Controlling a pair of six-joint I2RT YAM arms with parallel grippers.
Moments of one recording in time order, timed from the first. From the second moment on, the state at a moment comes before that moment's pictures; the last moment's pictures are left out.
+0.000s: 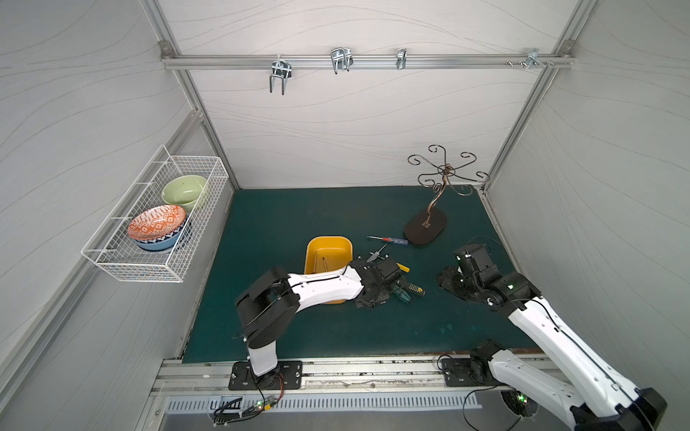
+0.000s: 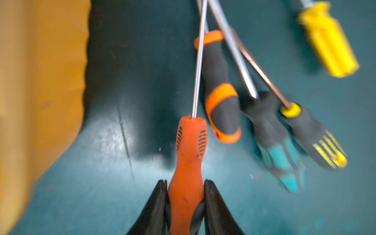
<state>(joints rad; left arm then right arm) -1.03 1.72 1.17 -0.71 -0.13 -1.23 0.53 0.86 0.84 -0.95 0.08 0.84</state>
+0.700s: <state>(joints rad) -0.72 1.39 0.99 -0.82 -0.08 -0.87 0.53 0.97 0.87 -0.92 0.04 0.84</state>
